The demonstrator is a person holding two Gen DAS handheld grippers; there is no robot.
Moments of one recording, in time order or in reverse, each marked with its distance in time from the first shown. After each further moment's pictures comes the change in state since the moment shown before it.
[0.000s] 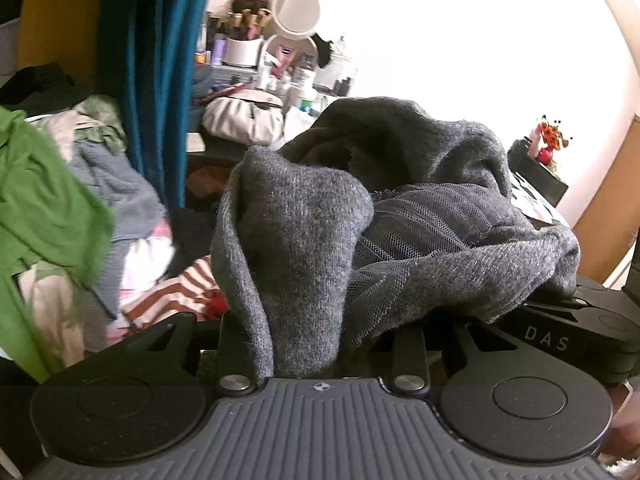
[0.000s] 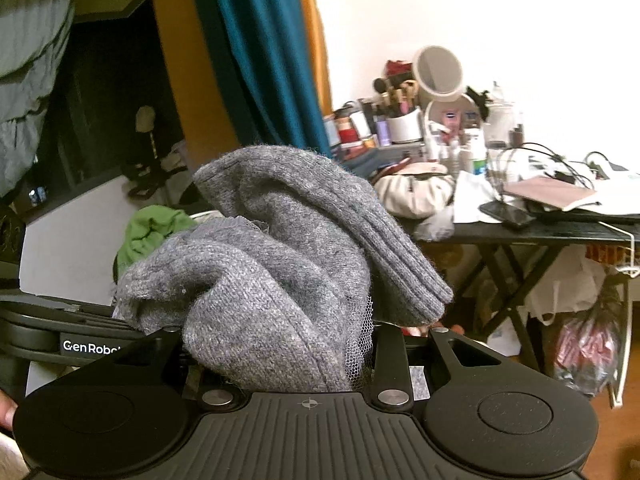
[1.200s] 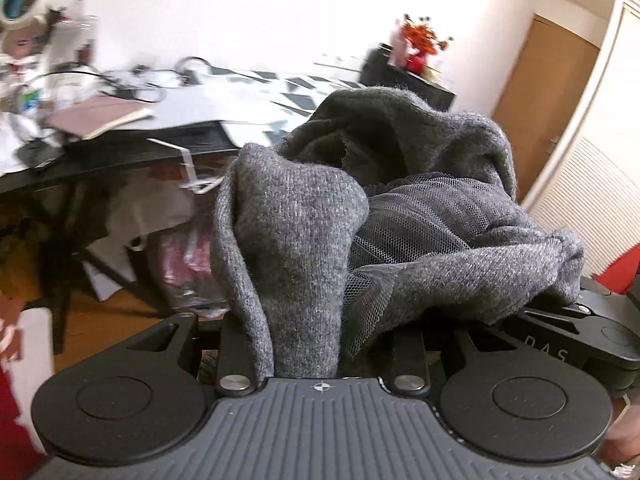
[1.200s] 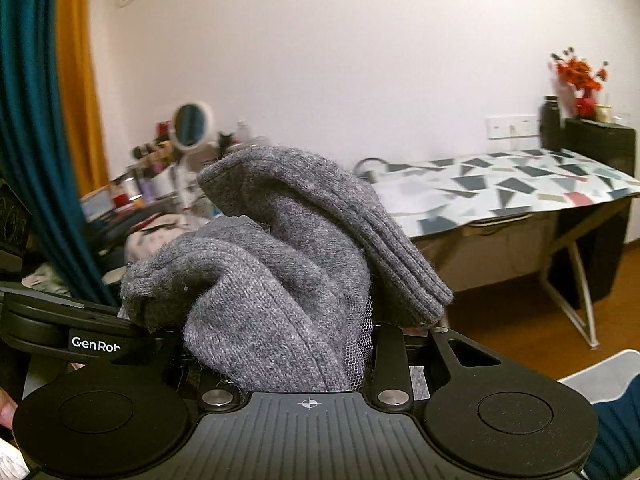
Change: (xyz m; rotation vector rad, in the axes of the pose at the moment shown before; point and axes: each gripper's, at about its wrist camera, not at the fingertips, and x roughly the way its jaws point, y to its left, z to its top) left arm 0.275 -0.436 0.001 0.254 0.165 -0.300; right arm -0.229 -0.446 -0.026 0.177 -0.120 -0.377
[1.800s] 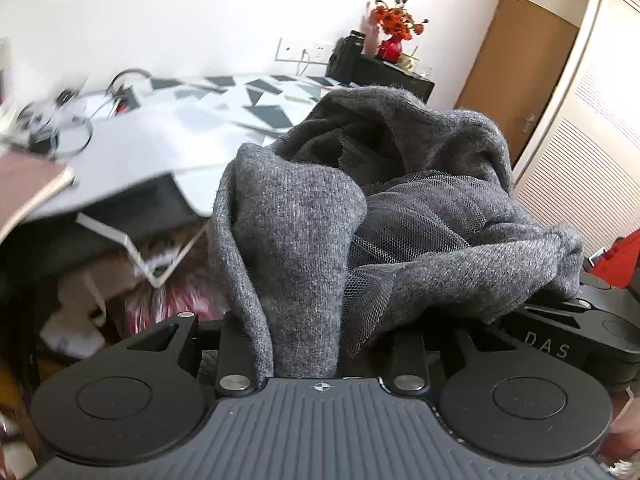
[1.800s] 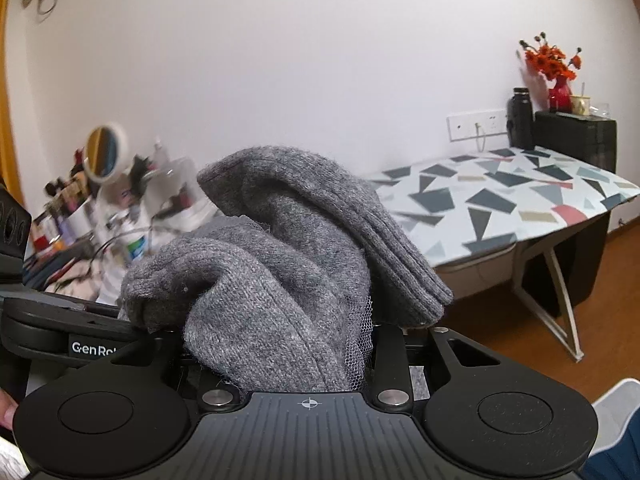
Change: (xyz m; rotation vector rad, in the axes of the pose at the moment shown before) left arm 0.155 0.052 0.149 0.126 0.052 -0.108; right arm 0.195 -0.083 0.103 0.080 -0.028 -0.123
